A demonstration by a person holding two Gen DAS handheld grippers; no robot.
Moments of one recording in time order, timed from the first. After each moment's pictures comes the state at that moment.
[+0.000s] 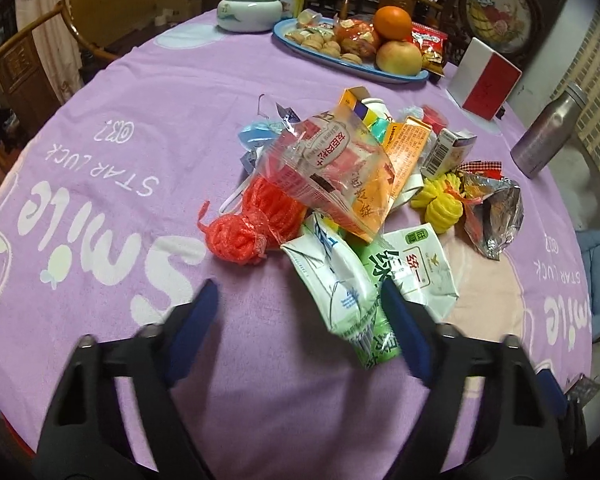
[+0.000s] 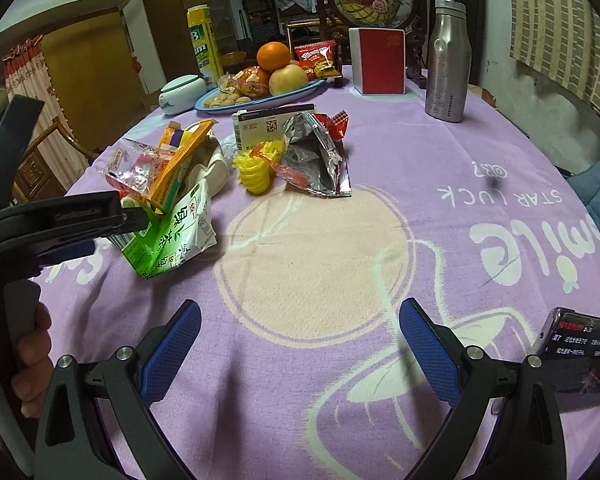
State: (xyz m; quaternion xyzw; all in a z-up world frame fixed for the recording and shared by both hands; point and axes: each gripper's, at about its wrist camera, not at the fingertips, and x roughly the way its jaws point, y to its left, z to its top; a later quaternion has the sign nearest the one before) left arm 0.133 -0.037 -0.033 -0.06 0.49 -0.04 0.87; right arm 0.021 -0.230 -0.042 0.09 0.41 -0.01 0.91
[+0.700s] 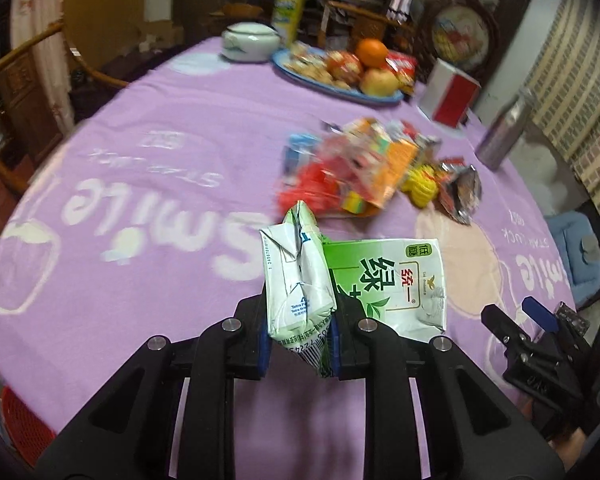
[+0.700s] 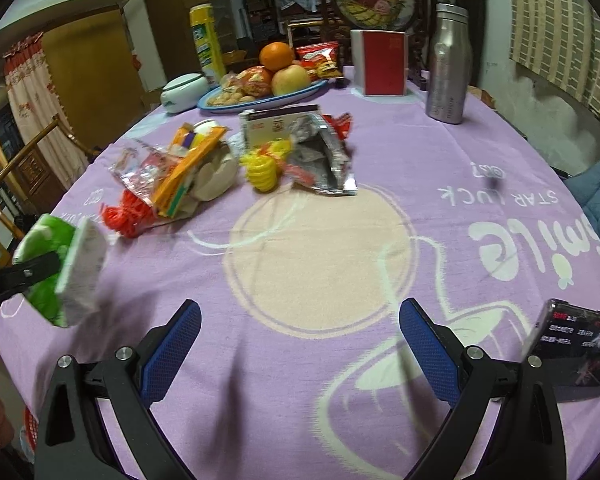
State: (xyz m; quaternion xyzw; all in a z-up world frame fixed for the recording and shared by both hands) left arm 0.048 0.036 0.003 -0.06 0.44 -0.08 0.89; right arm 0.016 -0.218 -0.032 0.08 0.42 -0.01 0.91
